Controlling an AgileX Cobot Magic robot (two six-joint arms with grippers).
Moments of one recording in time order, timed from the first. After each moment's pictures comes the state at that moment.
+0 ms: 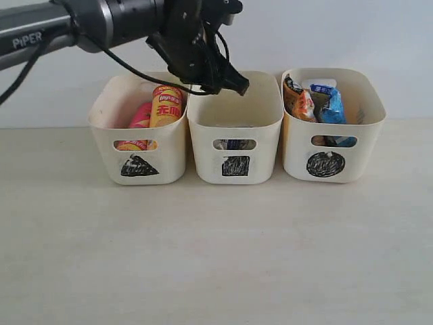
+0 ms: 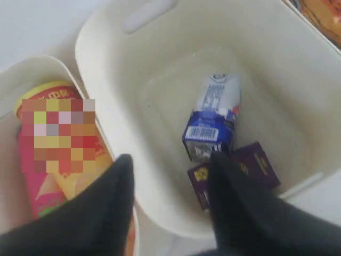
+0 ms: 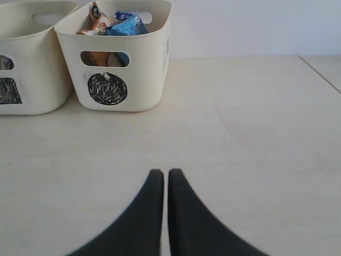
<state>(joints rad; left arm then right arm) -0.63 2.19 -2.09 0.34 0.84 -0.10 0.00 0.01 0.00 0.03 0.33 0.00</state>
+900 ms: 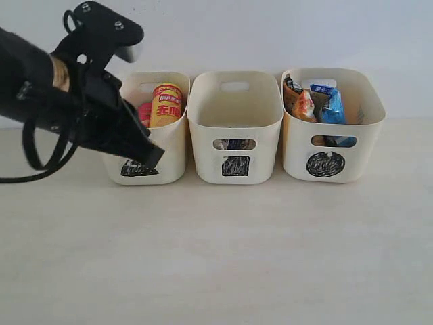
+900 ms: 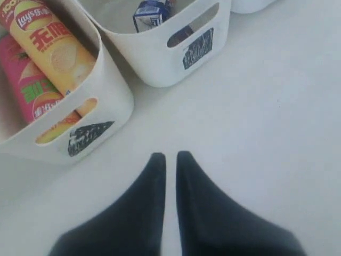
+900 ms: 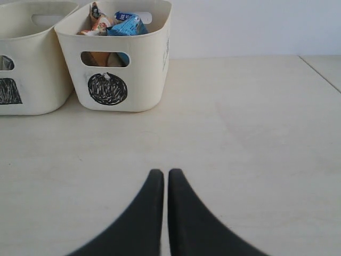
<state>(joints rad) -0.63 1.44 -1.09 0.21 0.54 -0.01 0.00 0.01 0.00 0.03 0.33 0.00</state>
